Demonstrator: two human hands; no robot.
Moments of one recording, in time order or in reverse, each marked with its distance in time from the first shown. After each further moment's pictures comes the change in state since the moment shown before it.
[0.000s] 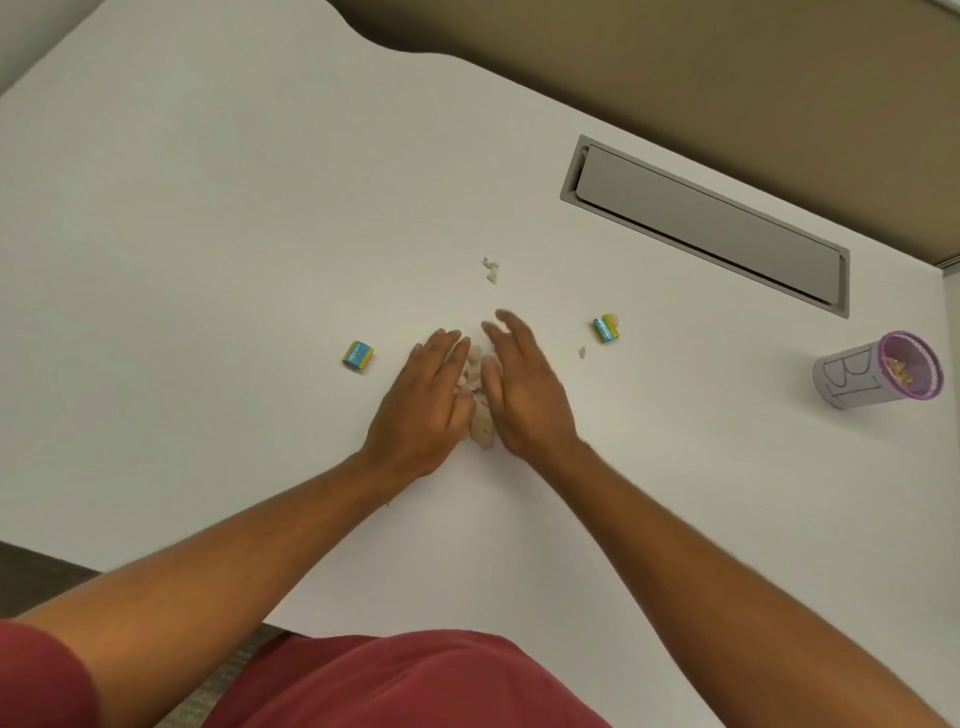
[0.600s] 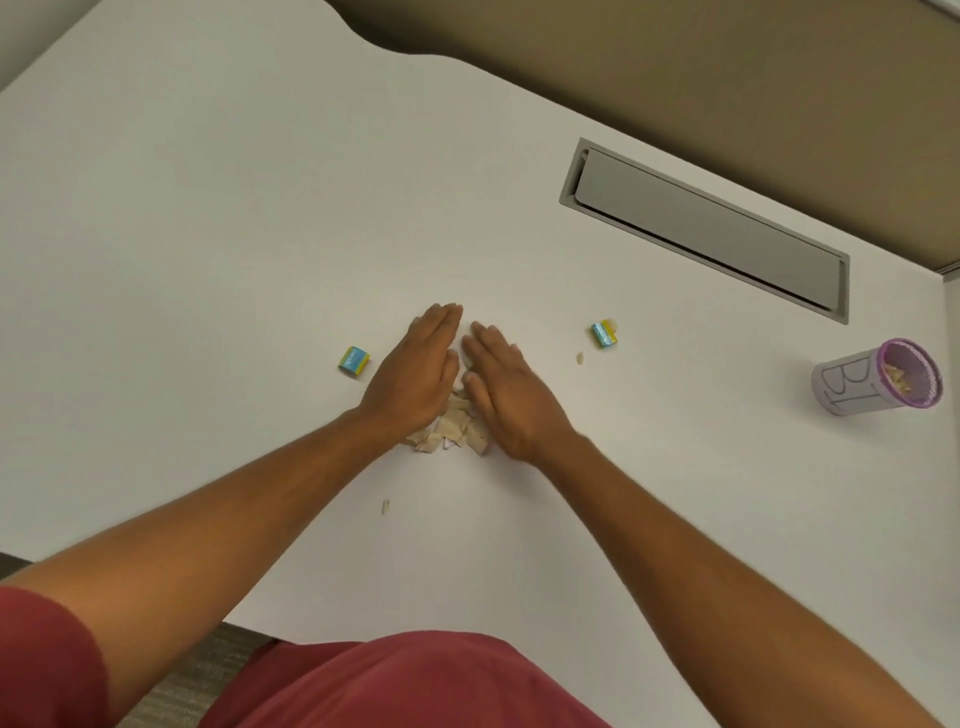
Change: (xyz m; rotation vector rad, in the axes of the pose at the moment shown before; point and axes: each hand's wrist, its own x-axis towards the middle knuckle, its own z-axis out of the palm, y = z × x) left_hand 0.043 -0.014 -0.013 -0.129 -0.032 -0.072; right_hand 0.012 0.008 0.001 -0.065 -0.314 -0.074
